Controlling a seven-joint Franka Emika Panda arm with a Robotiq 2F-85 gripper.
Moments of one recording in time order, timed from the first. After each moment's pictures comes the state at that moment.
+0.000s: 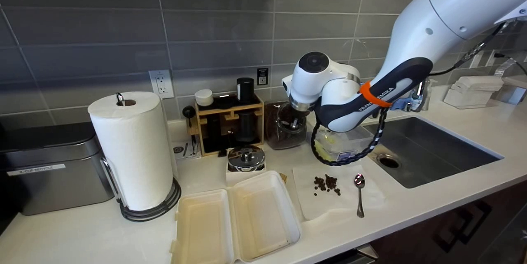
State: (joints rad) arm 0.21 0.55 -0.18 -1.81 -0.84 2.73 0.16
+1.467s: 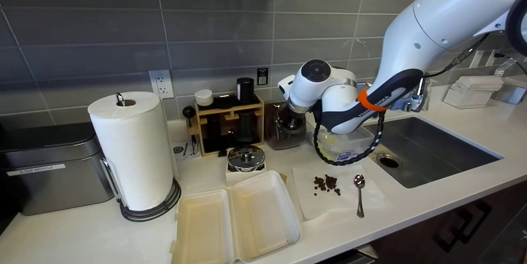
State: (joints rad) arm 0.20 0.63 -0.20 -1.73 -0.99 2.86 0.13
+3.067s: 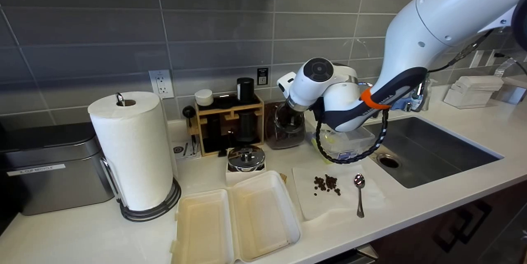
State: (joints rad) arm 0.24 0.61 -0.25 -1.74 -1.05 2.90 0.17
